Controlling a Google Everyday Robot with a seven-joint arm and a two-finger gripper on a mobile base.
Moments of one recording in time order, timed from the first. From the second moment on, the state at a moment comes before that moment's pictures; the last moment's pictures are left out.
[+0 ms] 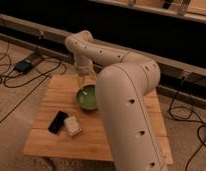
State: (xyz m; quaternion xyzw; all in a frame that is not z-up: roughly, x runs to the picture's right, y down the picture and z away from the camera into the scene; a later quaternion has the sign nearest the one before) arm -0.079 -0.029 0.838 -0.33 0.16 0.35 0.86
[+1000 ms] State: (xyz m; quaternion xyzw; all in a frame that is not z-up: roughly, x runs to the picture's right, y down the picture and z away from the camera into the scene) arm -0.131 0.007 0.831 -0.31 0.16 0.37 0.86
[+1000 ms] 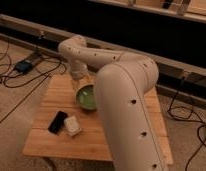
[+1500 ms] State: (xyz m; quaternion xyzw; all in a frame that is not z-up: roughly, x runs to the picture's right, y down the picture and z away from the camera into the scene) arm -0.204 0.089 0.817 -0.33 0.15 0.38 0.85
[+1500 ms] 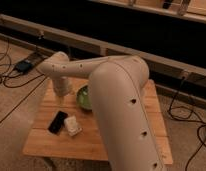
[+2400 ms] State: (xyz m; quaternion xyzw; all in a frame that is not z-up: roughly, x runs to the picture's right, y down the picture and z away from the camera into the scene) arm -0.249 0.152 0.849 -0.38 0.17 0.39 0.82
